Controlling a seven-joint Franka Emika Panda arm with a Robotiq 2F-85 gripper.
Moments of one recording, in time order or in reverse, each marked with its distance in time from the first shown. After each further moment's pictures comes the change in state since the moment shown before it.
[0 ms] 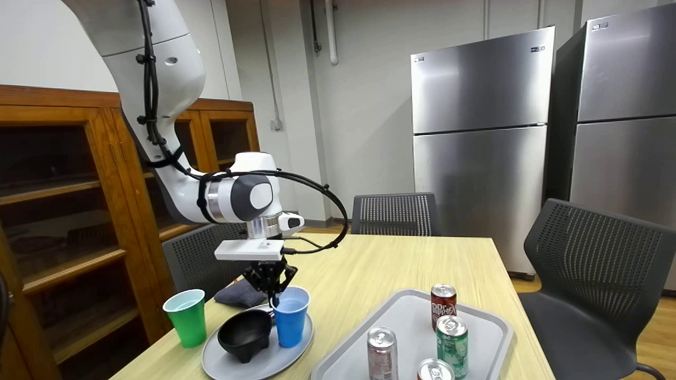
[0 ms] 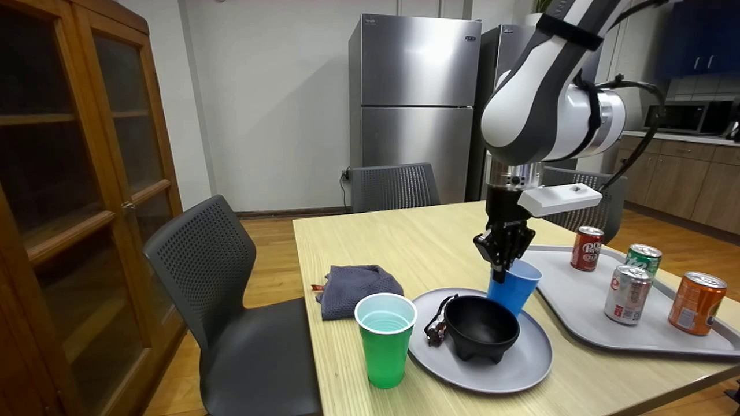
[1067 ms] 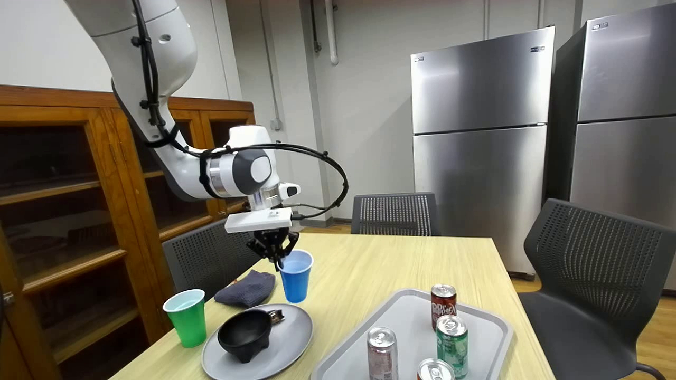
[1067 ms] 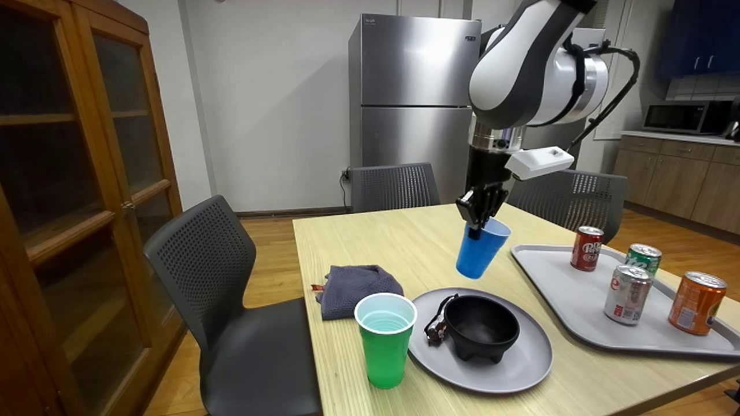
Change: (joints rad) arm -0.009 -0.053 0.030 0.083 -0.038 0.016 -0.127
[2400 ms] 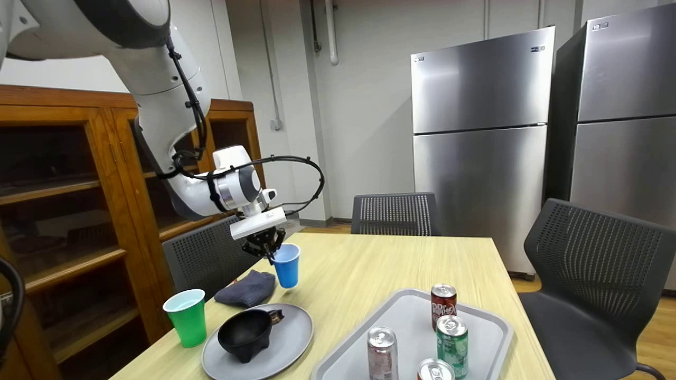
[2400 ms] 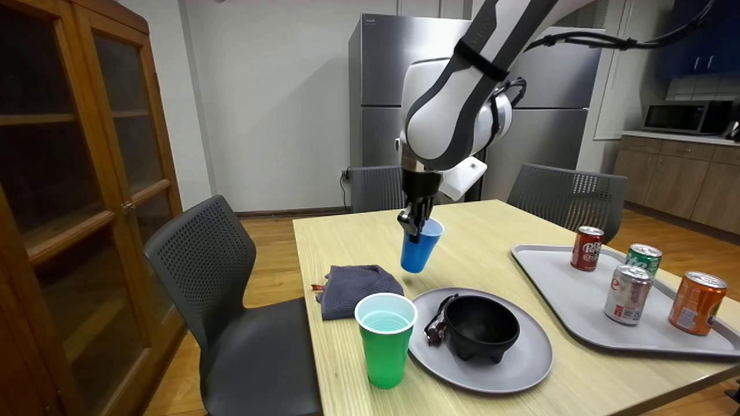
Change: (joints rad) arm 0.135 0.291 -0.003 0.325 -0.272 0.029 0.025
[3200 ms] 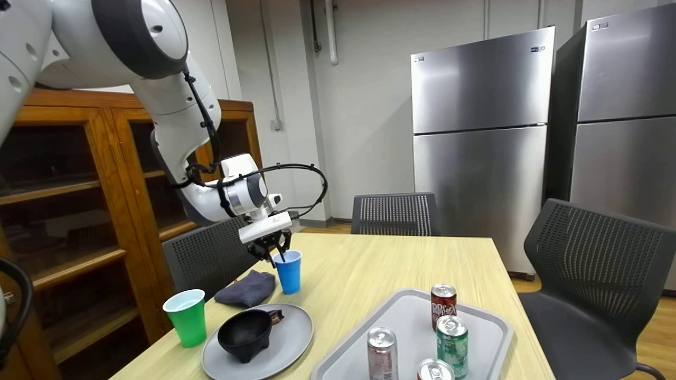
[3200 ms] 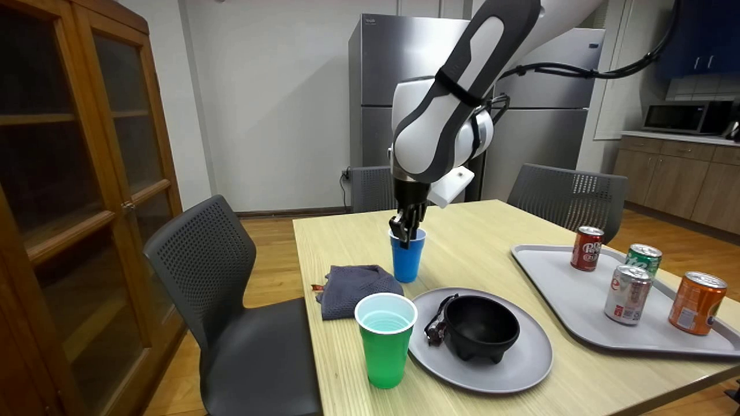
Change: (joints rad) arm 0.019 0.113 -0.024 0.134 -0.001 -0.015 0.001
